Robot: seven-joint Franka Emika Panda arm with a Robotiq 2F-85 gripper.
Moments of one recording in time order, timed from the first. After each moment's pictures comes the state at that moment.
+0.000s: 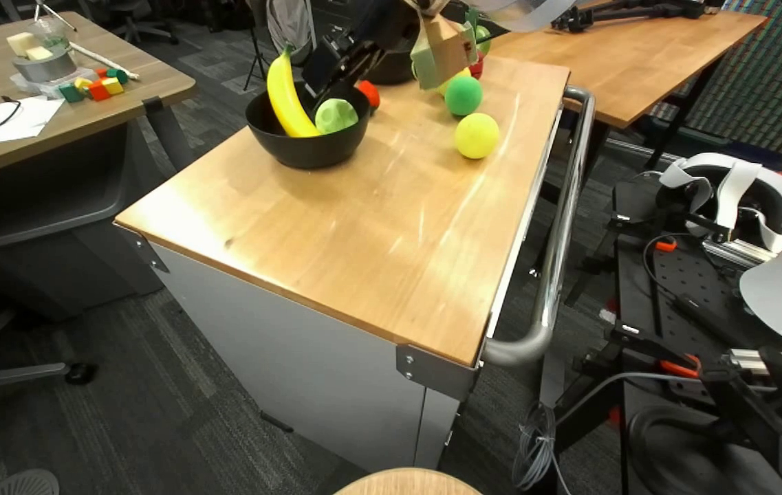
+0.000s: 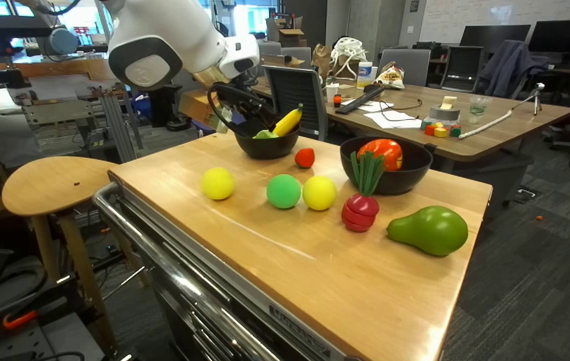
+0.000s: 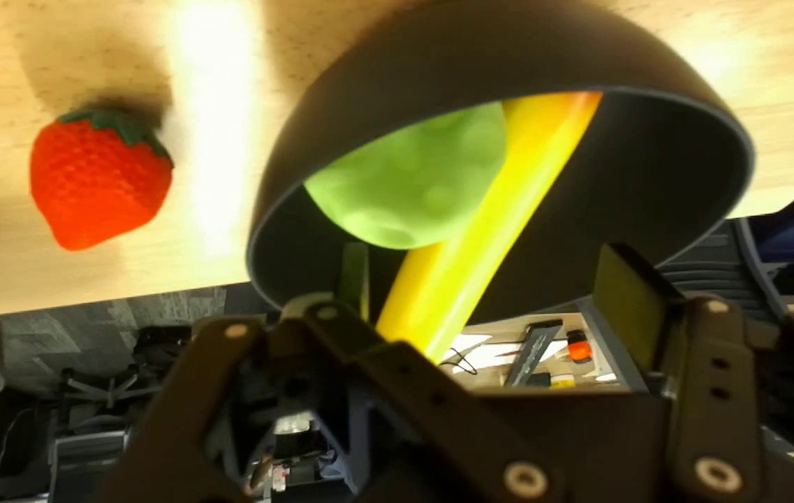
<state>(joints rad) 0.32 0.23 -0.08 -2.28 0.94 3.26 -0.65</state>
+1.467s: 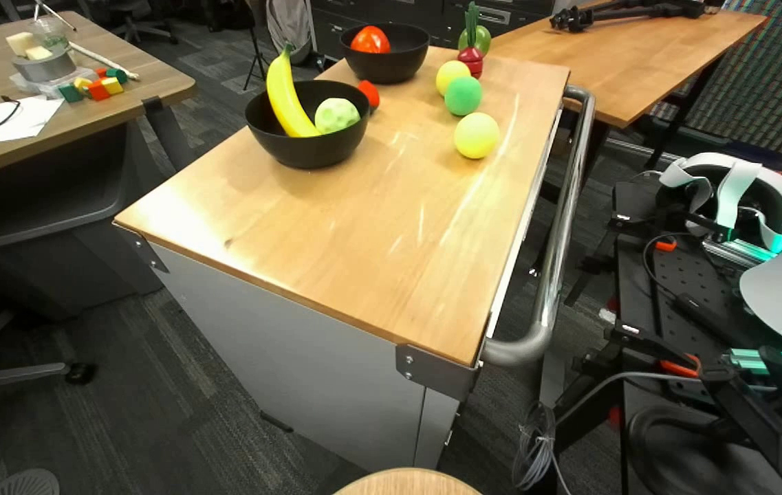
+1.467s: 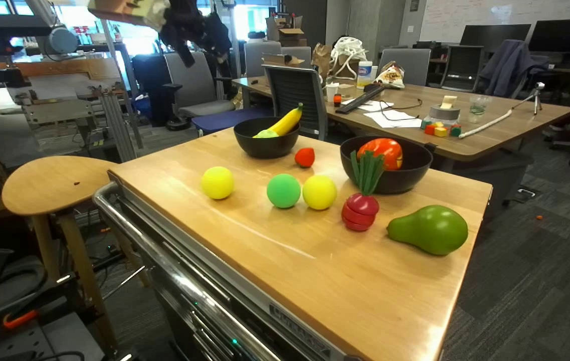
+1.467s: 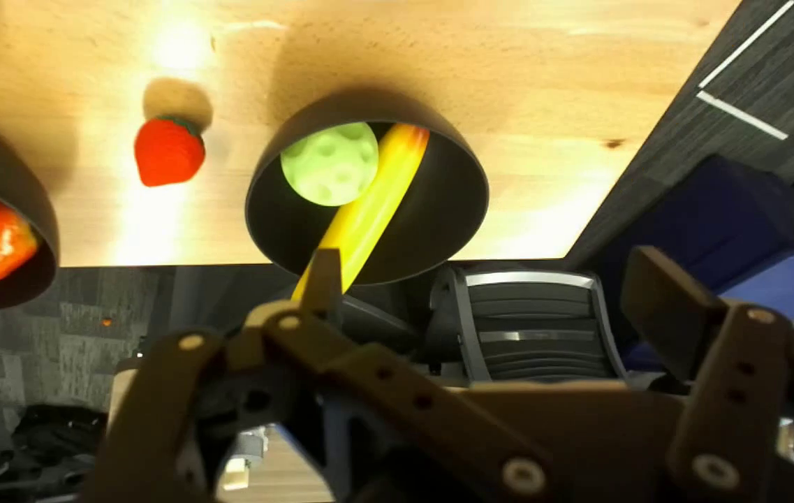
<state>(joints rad) 0.04 -0.37 0.07 -2.49 0.19 2.62 -0.13</state>
